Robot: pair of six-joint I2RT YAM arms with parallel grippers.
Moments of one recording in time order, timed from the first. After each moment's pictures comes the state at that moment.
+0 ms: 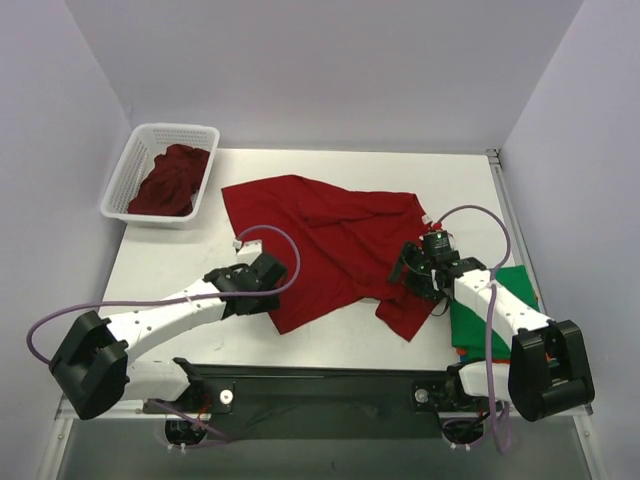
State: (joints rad) left arm -0.79 1.28 0.80 -0.67 -0.40 -0.90; right arm 0.26 1.25 0.62 -0.40 -0.03 0.65
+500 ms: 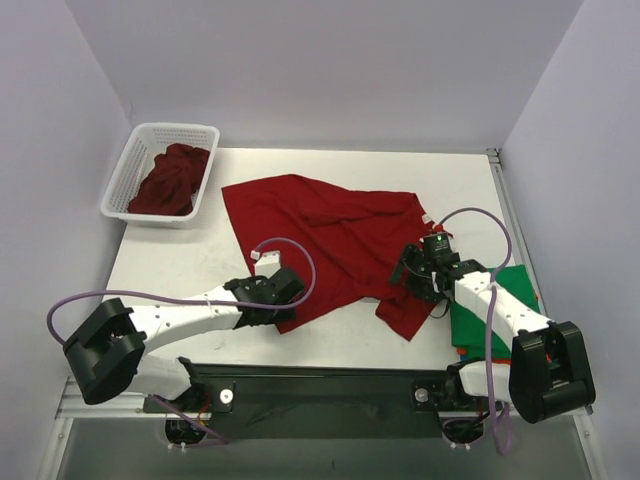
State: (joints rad) left arm -0.95 1.34 0.74 -0.53 -0.39 -1.03; right arm 0.27 1.23 0.60 -0.39 -0.02 0.67
